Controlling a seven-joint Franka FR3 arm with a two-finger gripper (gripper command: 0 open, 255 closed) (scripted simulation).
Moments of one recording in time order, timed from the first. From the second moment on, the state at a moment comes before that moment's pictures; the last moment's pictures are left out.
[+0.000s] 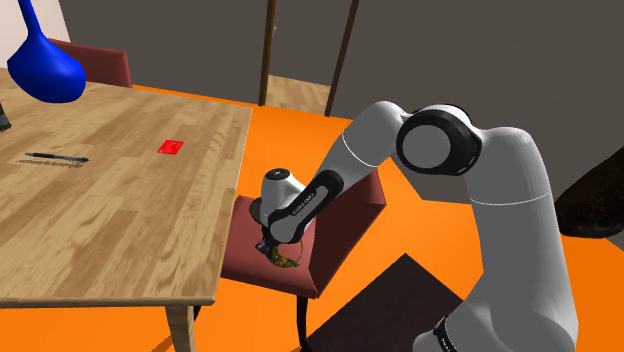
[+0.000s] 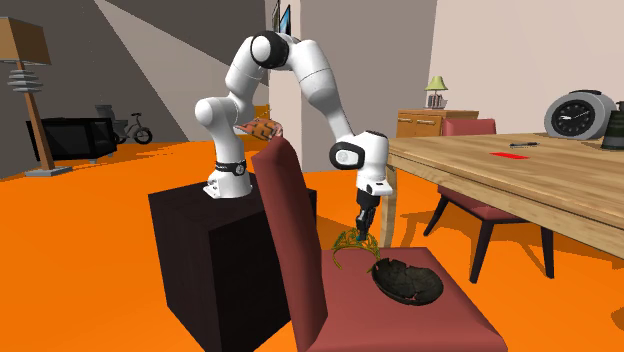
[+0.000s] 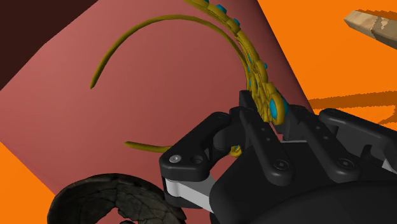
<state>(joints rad) 0.17 0.69 0.08 -2.04 -0.21 2.67 0.23</state>
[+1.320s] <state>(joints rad) 0.15 0.54 0.10 -2.09 -0.18 2.57 0.21</state>
